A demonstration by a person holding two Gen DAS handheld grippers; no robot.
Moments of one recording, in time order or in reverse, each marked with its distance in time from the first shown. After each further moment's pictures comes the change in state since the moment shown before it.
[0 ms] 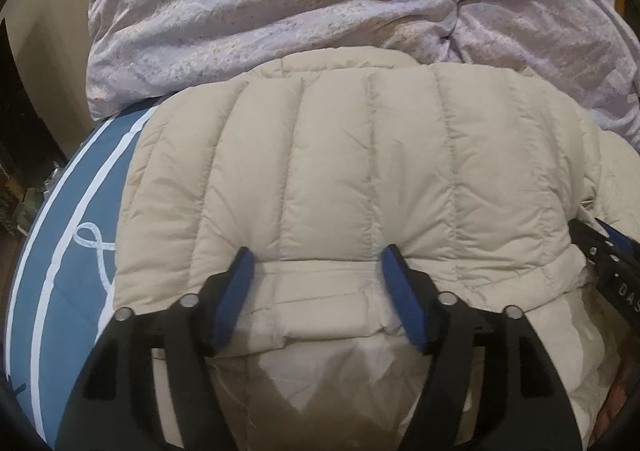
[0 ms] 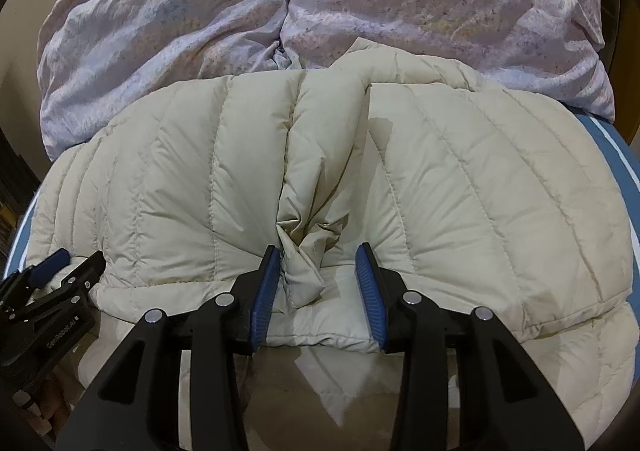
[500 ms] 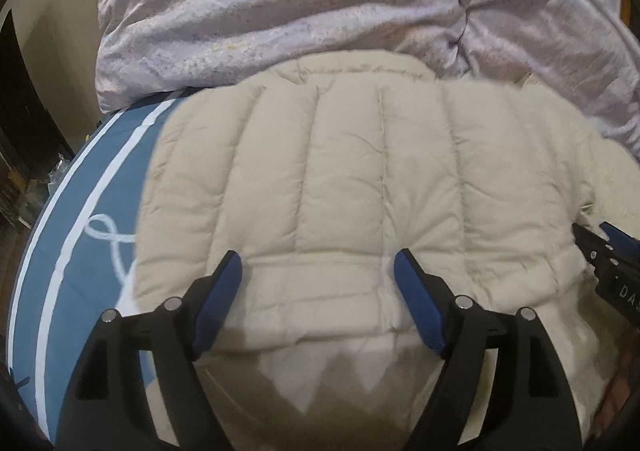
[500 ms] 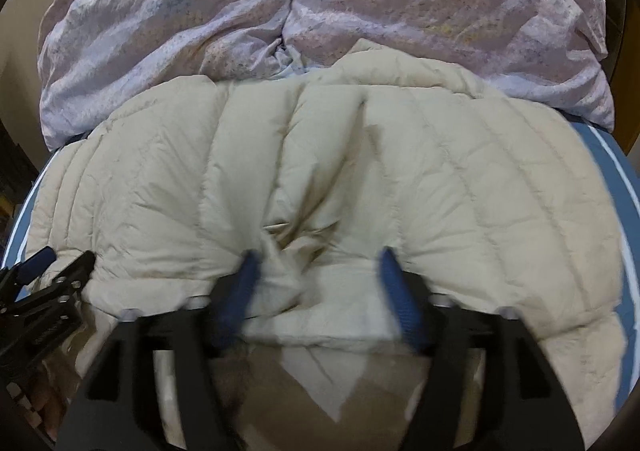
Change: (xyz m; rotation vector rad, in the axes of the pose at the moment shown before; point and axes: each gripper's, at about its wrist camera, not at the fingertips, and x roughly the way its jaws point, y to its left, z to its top) left arm -0.022 0.018 -0.002 -0.035 0.001 -0.022; right arm -0.008 -0.006 0.005 -0.019 0.027 -0.004
